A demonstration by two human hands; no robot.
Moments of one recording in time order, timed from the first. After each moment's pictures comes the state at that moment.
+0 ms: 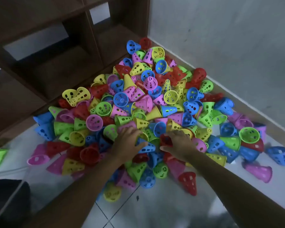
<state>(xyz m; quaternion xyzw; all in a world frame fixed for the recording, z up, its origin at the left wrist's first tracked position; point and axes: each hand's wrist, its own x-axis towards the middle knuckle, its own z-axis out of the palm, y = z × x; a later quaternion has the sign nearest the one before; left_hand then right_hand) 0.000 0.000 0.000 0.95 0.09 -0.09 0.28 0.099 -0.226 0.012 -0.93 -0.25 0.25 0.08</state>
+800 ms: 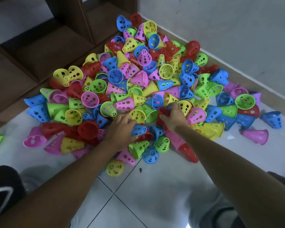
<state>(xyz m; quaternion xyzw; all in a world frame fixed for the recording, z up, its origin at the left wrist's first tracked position) -0.057 -0.001 -0.025 0.99 -0.01 -0.09 0.12 0.063 -0.210 -0.026 -0.94 -0.03 0.18 0.30</state>
